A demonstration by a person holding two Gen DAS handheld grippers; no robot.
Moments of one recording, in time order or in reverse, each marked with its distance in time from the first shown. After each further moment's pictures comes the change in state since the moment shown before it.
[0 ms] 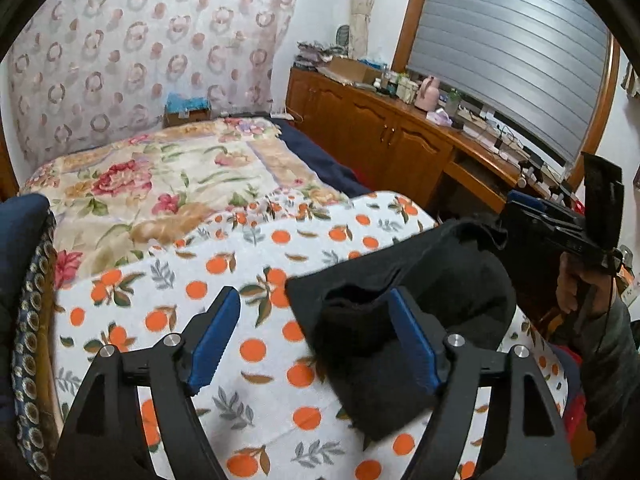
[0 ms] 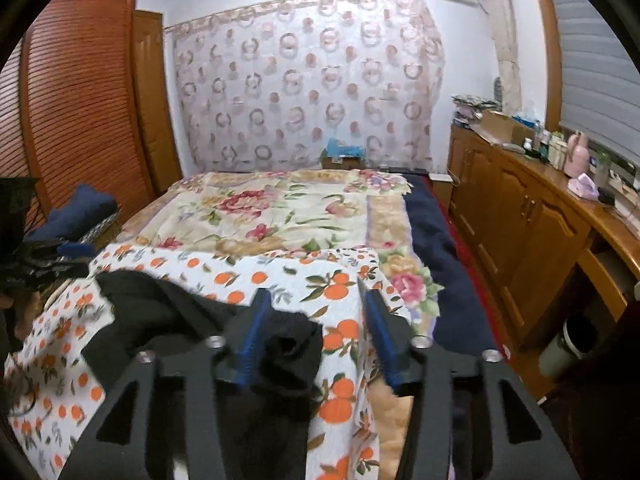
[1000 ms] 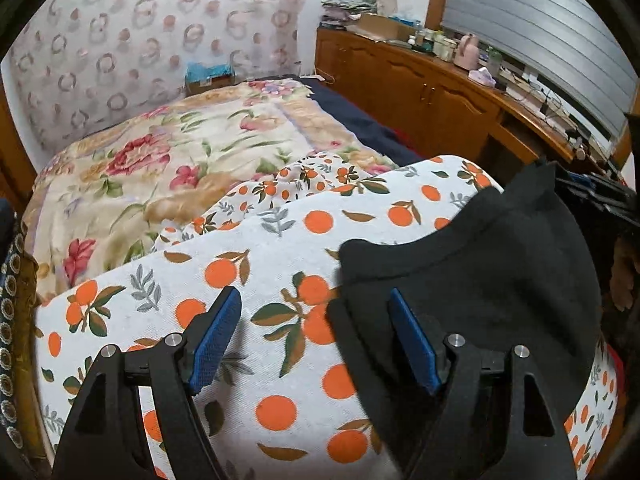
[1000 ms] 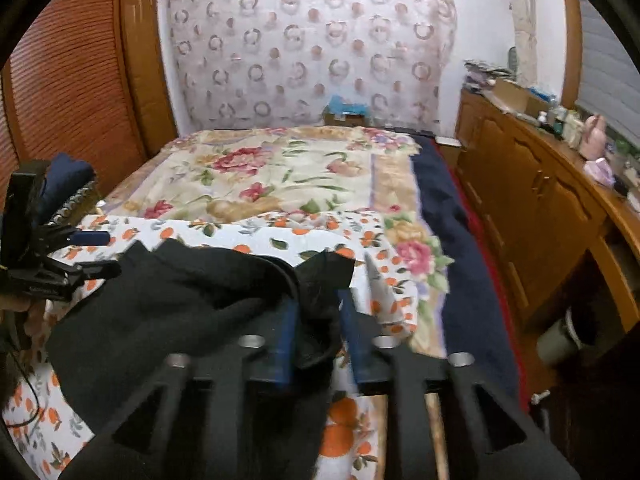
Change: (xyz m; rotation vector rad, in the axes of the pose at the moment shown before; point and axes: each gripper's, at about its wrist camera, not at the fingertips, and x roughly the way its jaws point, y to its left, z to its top) left arm 0.086 0.017 0.014 0.005 0.129 0.142; right arm 0.040 -0.040 0.023 0.000 0.162 -0.022
